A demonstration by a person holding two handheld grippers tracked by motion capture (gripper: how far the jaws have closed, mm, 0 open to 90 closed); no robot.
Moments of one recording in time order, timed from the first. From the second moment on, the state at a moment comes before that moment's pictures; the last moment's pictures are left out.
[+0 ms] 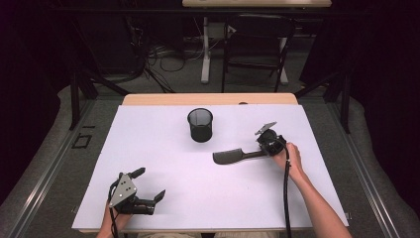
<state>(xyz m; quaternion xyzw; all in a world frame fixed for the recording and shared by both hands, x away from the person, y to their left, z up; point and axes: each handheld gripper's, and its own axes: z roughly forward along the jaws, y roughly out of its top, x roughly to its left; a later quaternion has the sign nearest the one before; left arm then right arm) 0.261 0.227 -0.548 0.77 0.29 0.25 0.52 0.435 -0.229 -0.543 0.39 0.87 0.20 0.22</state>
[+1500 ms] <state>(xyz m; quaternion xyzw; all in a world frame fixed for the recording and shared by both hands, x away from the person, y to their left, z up) 0.260 0.226 -0.548 0.77 0.28 0.25 0.51 0.395 -0.247 -0.518 0.36 0.88 0.23 0.21</state>
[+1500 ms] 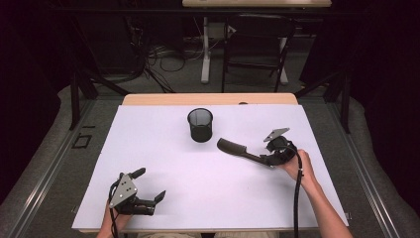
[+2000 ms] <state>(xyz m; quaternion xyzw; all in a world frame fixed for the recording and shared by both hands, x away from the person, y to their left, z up) 0.260 0.227 -0.548 0.77 0.28 0.25 0.51 0.390 -0.244 -0.502 0.33 0.89 0.24 0.20</state>
